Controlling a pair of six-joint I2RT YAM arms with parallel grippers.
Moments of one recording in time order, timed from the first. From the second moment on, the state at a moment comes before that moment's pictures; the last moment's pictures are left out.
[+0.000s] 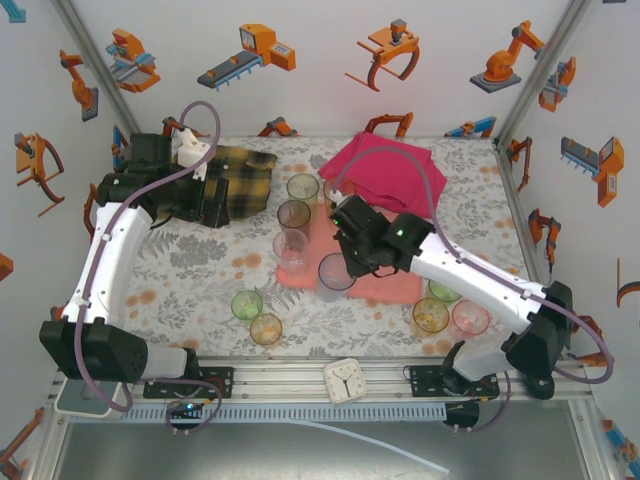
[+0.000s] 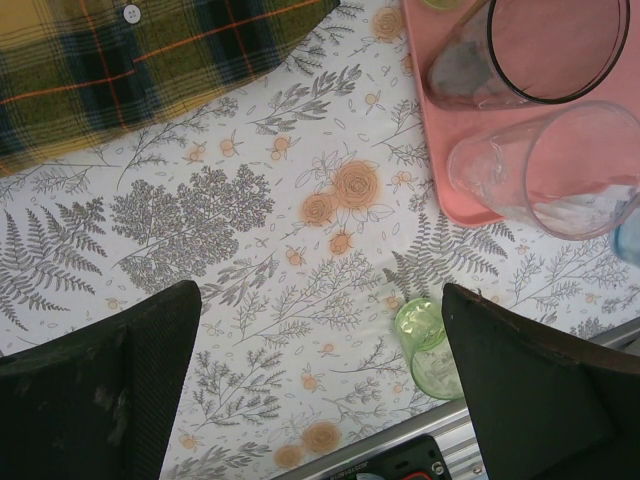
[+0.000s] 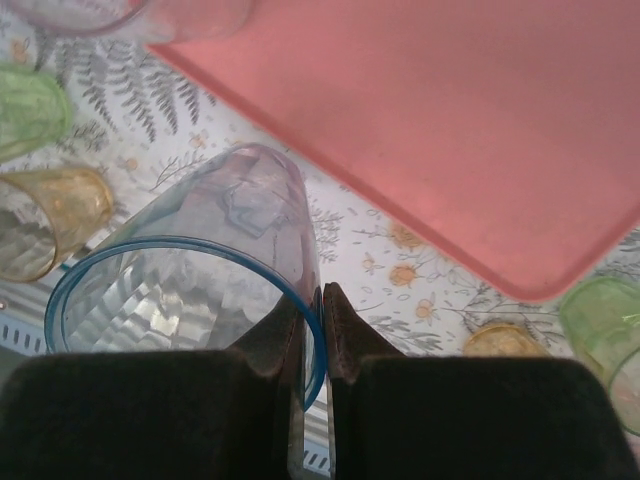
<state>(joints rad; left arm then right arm) -0.14 1.36 1.46 -1.01 0.25 0.21 0.90 1.41 1.34 -0.97 0.15 0.44</state>
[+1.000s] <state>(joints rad) -0.14 1.36 1.46 -1.02 0.26 0.21 0.64 1.85 1.70 -0.94 0.13 0.29</state>
